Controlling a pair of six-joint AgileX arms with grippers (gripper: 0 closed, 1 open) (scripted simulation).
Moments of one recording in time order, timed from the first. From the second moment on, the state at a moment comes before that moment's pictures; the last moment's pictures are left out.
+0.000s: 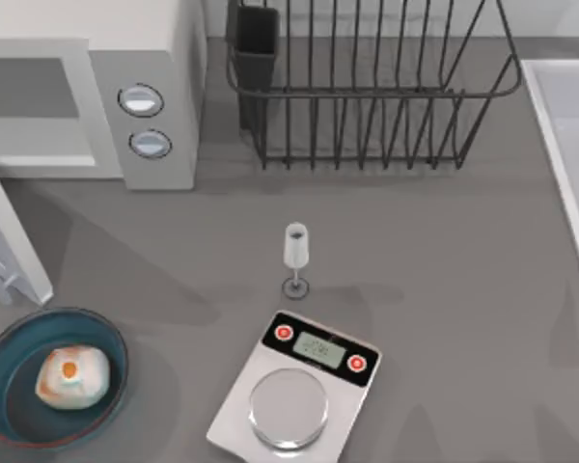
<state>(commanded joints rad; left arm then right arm) 0.42 1.20 0.43 -0.09 0.31 0.33 0.00 0.00 0.00 0.00 0.00 0.00</state>
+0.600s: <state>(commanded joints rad) 0.07 1.06 0.34 -0.08 0.07 0.06 0.00 0.00 0.00 0.00 0.00 0.00</state>
